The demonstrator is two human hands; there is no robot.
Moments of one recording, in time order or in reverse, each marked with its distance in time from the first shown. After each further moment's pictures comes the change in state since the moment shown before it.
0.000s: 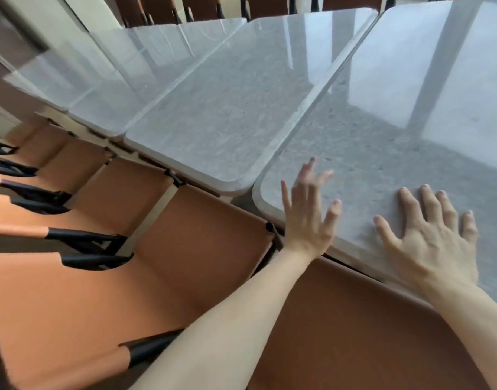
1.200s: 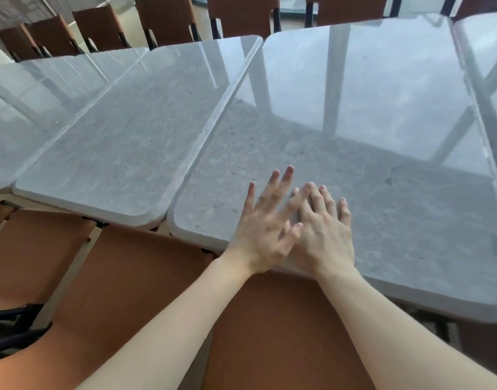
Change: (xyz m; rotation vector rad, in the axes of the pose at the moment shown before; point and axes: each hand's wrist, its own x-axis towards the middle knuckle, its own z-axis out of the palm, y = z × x) left_hand 0.014 0.060 0.018 0.105 -0.460 0.390; right_hand 0.000 0.000 -0.010 0.057 -0.023 -0.003
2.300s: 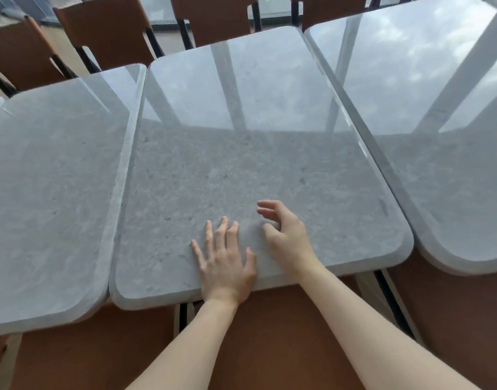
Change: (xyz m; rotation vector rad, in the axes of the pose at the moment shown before) left_hand 0.003 0.003 0.028 0.224 -0.241 -0.280; right_hand -0.015 0.000 -0.057 0.987 0.142 0.441
